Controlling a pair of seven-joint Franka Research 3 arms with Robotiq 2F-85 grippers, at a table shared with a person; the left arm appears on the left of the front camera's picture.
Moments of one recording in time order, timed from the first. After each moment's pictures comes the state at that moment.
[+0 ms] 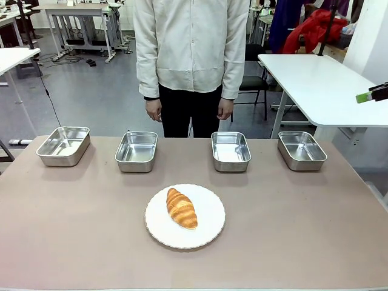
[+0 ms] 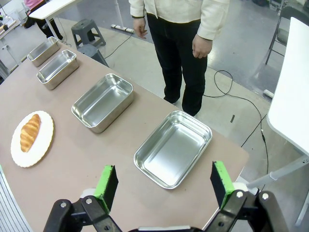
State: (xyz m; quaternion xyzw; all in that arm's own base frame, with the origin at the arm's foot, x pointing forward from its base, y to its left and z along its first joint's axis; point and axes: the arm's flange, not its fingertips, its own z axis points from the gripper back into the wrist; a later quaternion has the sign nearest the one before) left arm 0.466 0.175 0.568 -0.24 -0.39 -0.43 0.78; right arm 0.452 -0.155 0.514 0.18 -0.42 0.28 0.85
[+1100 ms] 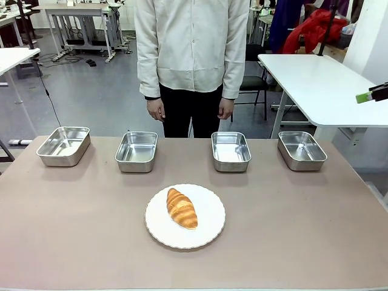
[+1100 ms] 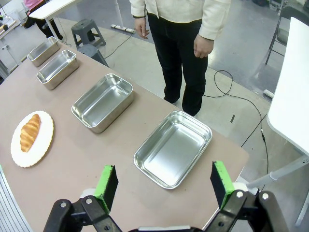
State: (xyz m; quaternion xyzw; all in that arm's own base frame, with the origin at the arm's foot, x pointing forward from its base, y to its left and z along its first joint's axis) left arm 0.466 0.175 0.568 -0.24 -0.39 -0.43 0.78; right arm 0.452 -0.155 0.514 0.18 -0.42 0.28 0.85
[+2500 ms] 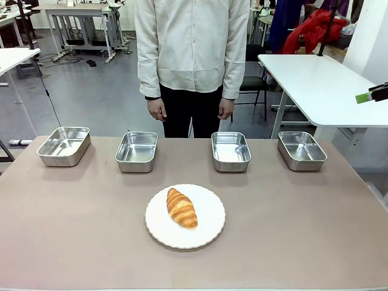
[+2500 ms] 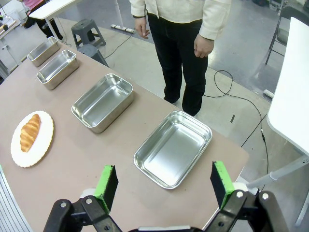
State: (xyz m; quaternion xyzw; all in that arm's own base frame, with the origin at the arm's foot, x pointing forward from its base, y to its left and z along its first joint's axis) left arm 0.466 0.175 0.568 -0.24 -0.39 -0.43 0.78; right arm 0.452 -0.155 0.514 0.18 -0.42 0.28 0.85
